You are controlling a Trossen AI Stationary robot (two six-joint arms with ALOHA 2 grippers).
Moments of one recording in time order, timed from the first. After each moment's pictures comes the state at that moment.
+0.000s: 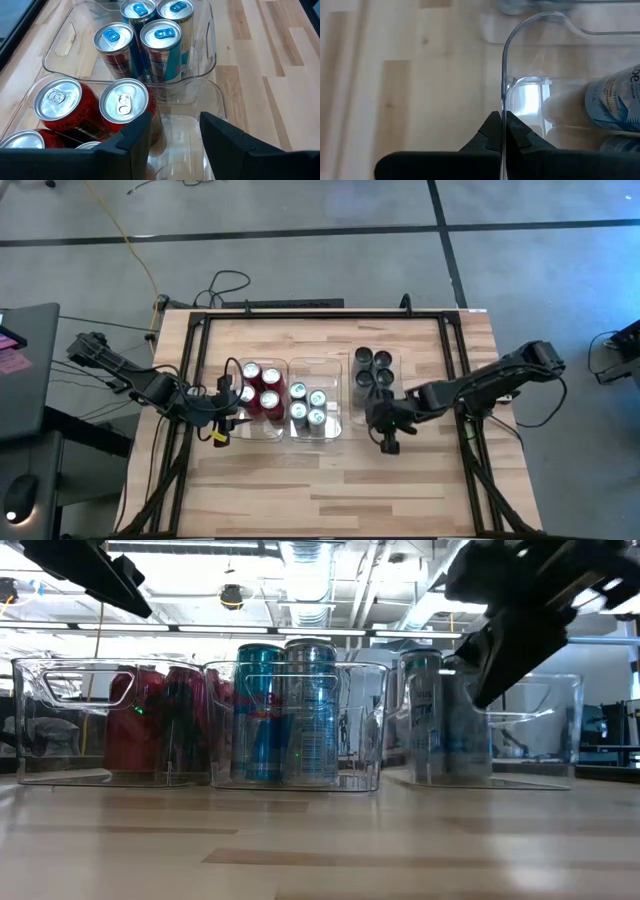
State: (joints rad) left arm -0.49 0.82 0.73 -0.64 -0.48 -0.30; right arm 0.25 1.37 0.82 -0.44 0.07 0.26
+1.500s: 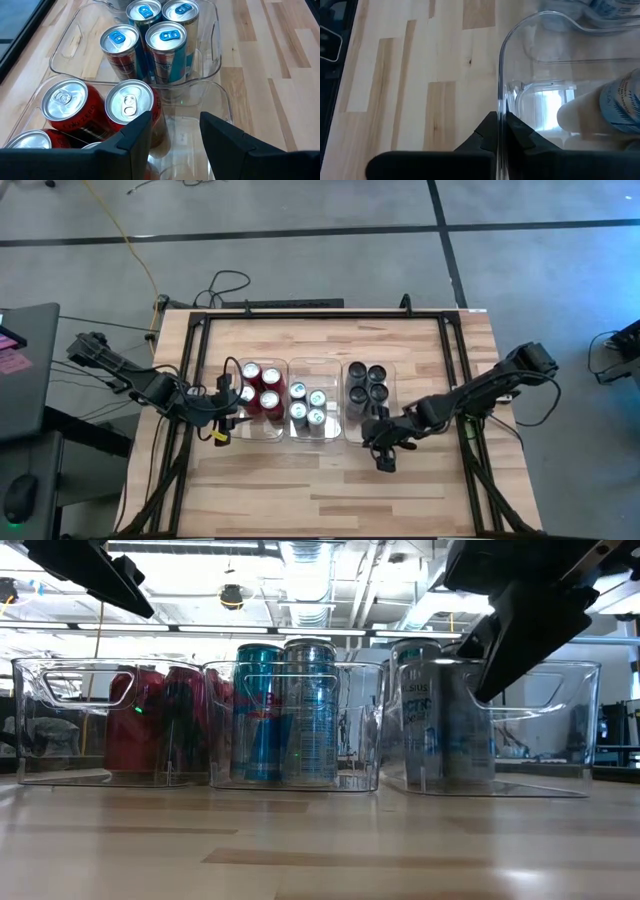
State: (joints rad) left arm -0.49 0.82 0.73 -0.64 -0.50 -0.30; right arm 0.39 1.45 0.83 -0.28 0.08 0.42
